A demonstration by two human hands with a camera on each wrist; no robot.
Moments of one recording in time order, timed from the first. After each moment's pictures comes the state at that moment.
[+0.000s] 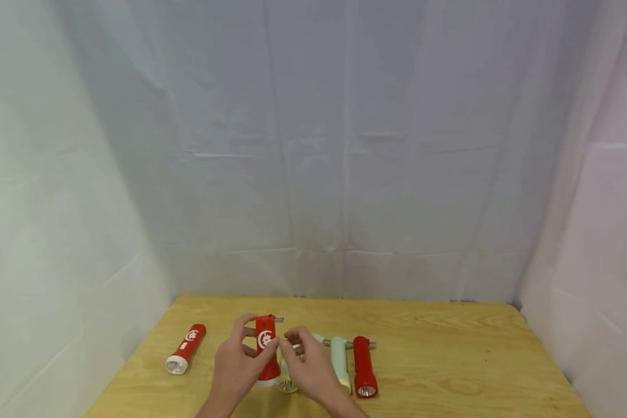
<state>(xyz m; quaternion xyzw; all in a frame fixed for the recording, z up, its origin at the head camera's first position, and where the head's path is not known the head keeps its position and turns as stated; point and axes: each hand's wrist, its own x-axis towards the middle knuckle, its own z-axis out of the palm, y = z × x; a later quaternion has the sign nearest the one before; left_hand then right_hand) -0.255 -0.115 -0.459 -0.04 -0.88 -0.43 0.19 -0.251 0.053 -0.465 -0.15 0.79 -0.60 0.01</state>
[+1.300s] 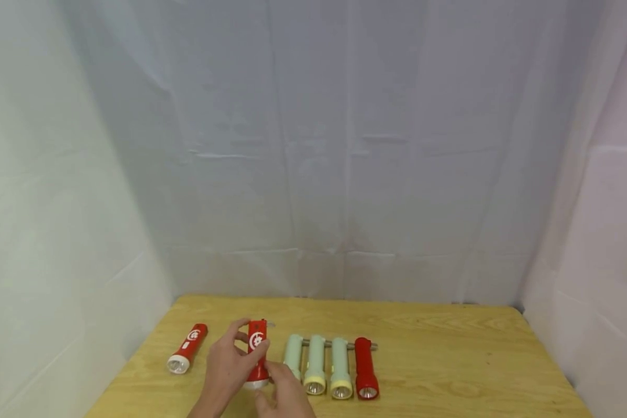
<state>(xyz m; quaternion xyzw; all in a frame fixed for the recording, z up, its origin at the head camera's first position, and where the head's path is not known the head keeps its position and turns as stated) -0.266 -0.138 -0.468 0.01 -0.90 -0.41 0.17 -0.224 0.013 -0.494 -0.21 0.80 -0.56 0.05</state>
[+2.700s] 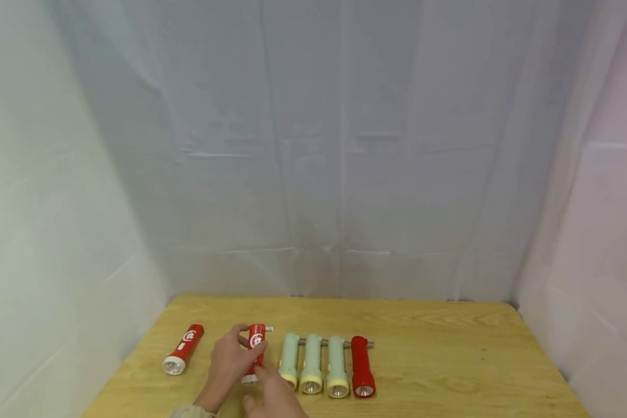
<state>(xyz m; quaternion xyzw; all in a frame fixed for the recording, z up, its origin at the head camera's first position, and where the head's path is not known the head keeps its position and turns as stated) -0.299 -0.147 -0.491 0.04 -0.92 -0.36 0.12 -0.233 -0.006 -0.502 -0.22 0.85 -0.48 0.04</state>
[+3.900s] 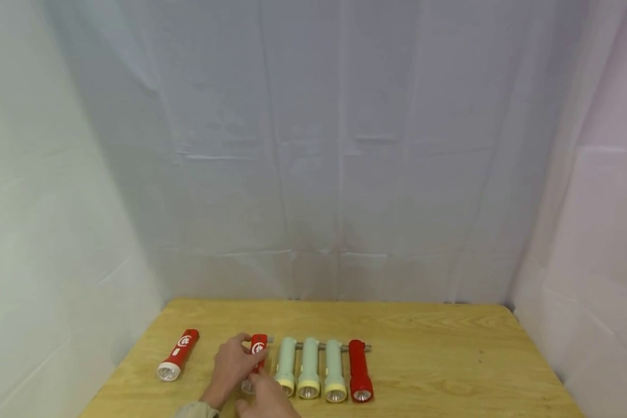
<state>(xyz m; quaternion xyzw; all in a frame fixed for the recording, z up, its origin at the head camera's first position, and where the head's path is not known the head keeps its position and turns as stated) -0.319 -0.146 -0.512 0.04 -0.93 -0.34 0.09 -0.252 -0.019 -0.507 -0.15 0.83 -0.51 0.15</state>
